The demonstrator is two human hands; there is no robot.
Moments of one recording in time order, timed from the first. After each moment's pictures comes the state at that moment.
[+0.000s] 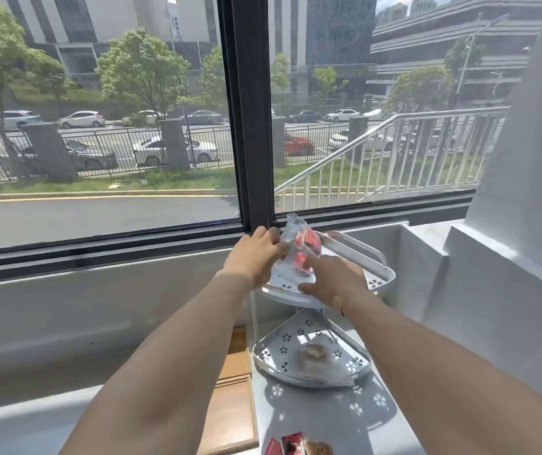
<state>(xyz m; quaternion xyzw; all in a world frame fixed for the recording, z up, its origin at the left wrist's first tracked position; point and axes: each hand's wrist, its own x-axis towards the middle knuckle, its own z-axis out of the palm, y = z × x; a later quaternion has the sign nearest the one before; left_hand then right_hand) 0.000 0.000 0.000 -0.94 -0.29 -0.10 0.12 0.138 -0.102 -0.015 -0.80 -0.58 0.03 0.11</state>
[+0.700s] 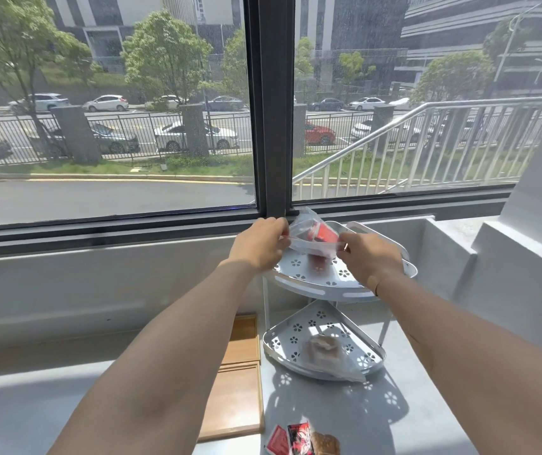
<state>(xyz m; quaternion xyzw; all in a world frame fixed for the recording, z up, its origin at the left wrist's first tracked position) -0.007 0.008 -0.001 -0.89 -0.41 -0.17 -0.07 0.173 -0.093 -0.012 -0.82 -0.54 -0.03 0.16</state>
